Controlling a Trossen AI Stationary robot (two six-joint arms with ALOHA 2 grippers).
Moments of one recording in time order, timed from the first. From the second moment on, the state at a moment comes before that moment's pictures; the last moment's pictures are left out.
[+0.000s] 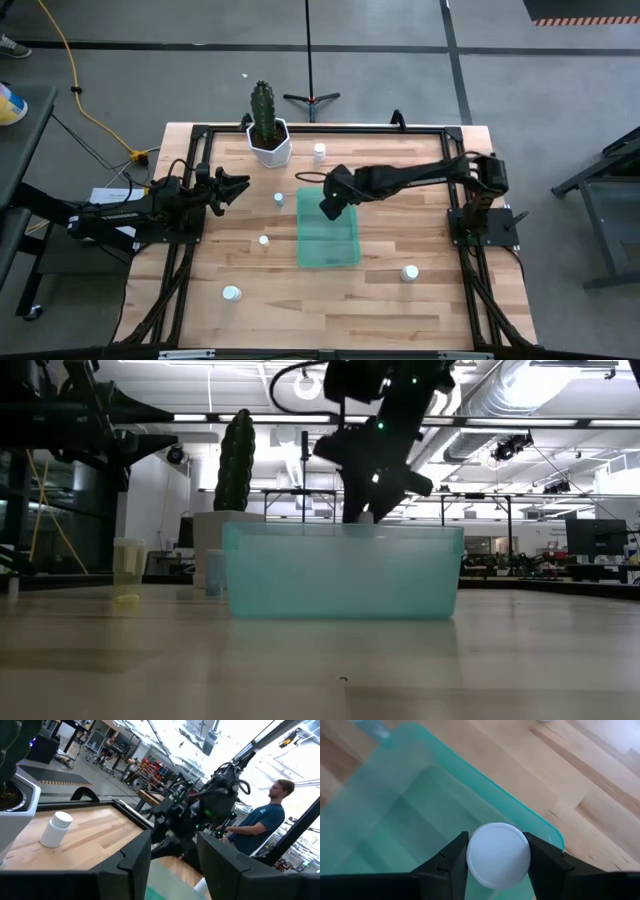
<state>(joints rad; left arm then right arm) 0.15 0.04 0.03 0.17 -0.15 -0.58 -0.06 1.83 1.36 -0.67 0.30 0.73</state>
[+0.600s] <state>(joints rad) 0.15 0.04 0.03 0.16 -0.15 -0.58 -0.06 1.91 1.36 -0.63 0.32 0.72</state>
